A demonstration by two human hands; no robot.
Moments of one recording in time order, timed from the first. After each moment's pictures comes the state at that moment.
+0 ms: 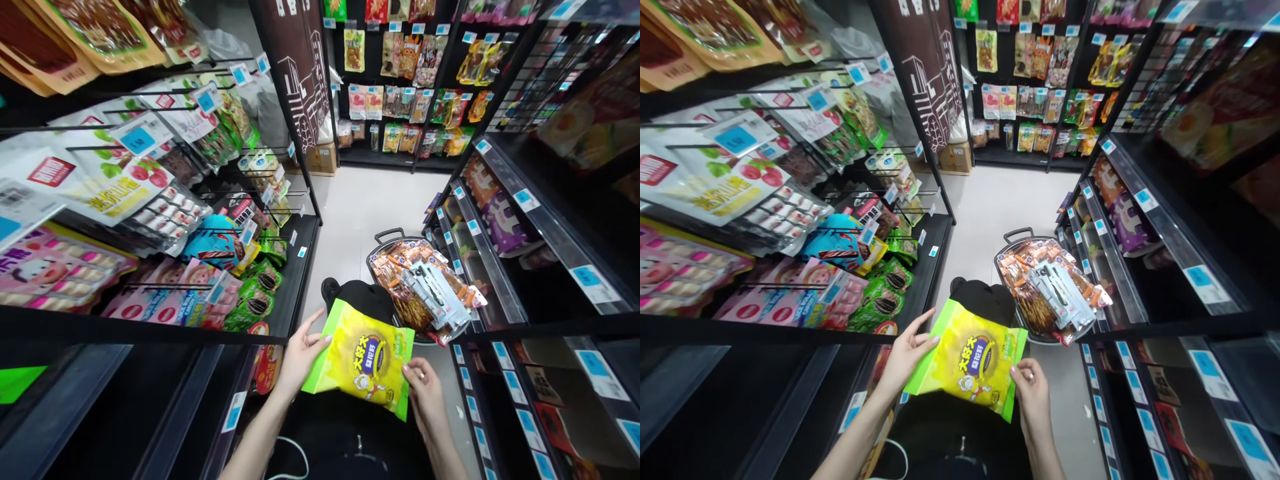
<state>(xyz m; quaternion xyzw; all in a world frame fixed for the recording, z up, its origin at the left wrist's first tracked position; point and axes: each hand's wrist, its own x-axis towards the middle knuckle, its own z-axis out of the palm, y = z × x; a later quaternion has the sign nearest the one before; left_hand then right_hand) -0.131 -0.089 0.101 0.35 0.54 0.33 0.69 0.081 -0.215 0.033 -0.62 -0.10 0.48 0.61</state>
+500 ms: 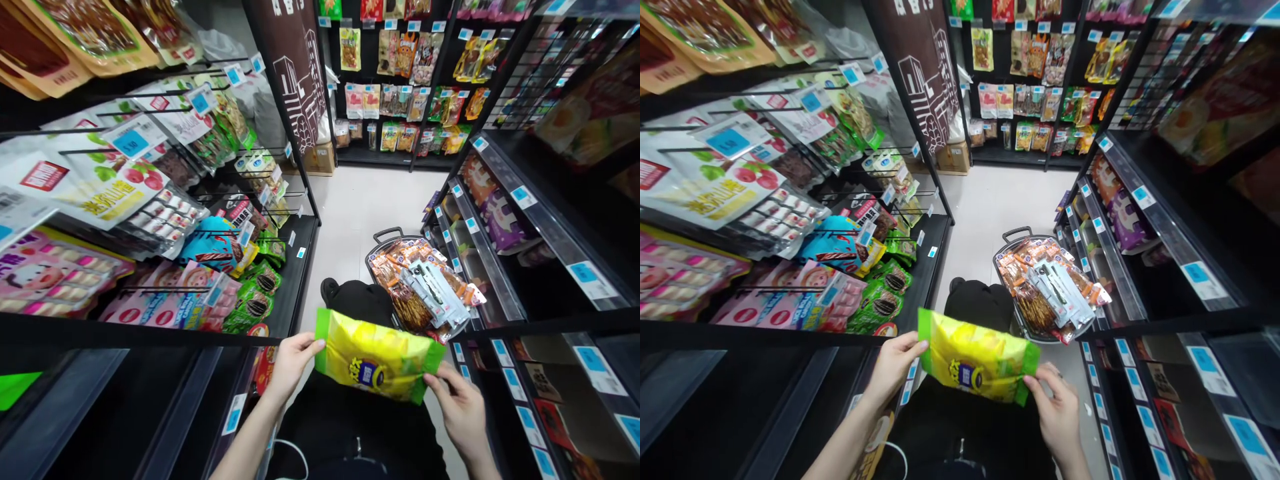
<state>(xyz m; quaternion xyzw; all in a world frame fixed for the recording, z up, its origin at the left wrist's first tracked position) -0.147 -0.089 0.097 0.53 0.53 0.33 0.58 0.121 -0.228 0.094 -0.67 -0.42 0.27 0.55</state>
